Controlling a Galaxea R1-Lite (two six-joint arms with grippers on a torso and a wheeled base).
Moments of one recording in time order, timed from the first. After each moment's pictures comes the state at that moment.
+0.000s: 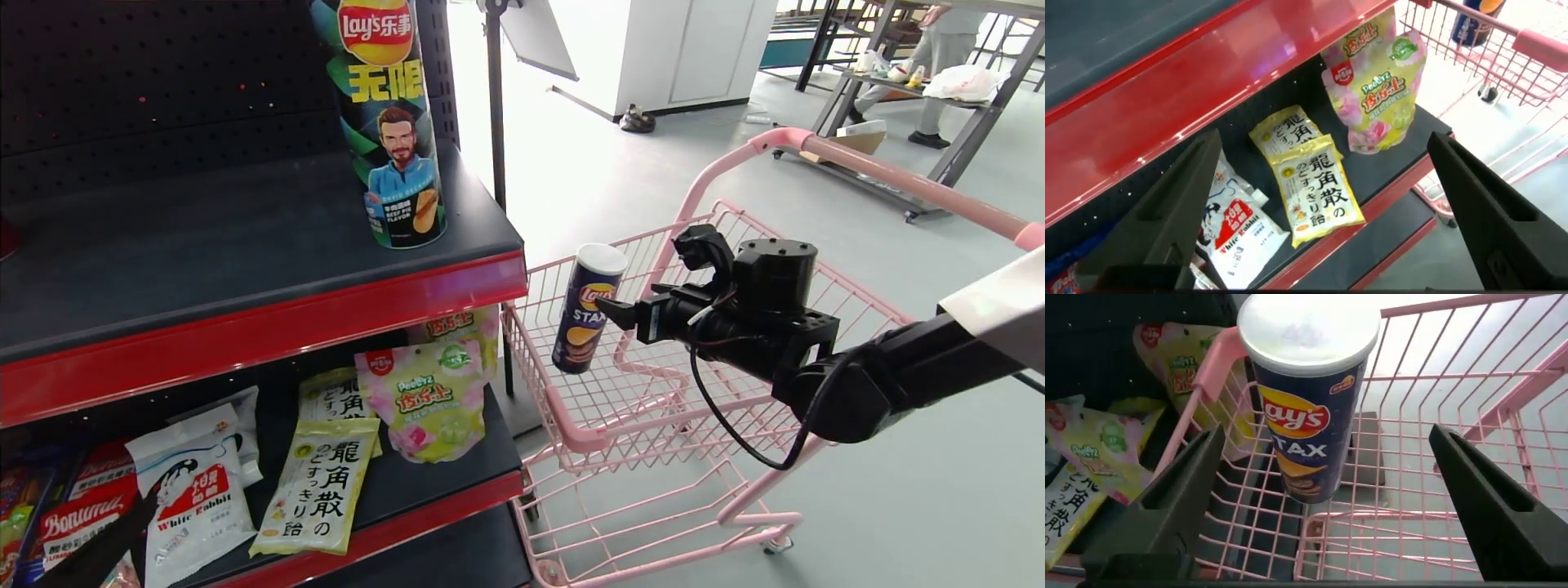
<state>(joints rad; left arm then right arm) -0.23 0.65 -0.32 -0.15 0.04 0.22 0.39 2.06 -0.95 -0.92 0.10 0.05</state>
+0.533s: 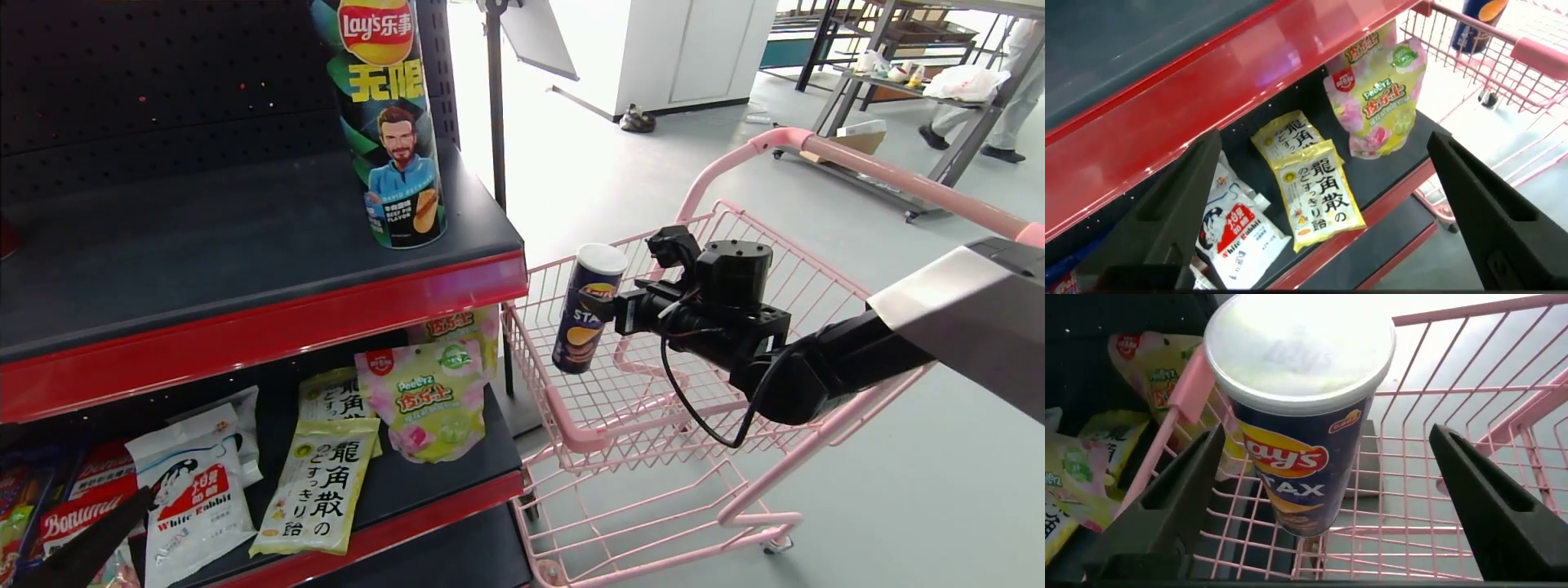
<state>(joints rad) -0.23 0.64 -0.34 -0.14 0.05 0.22 0.40 2.18 -1.09 -0.92 0.06 0.05</state>
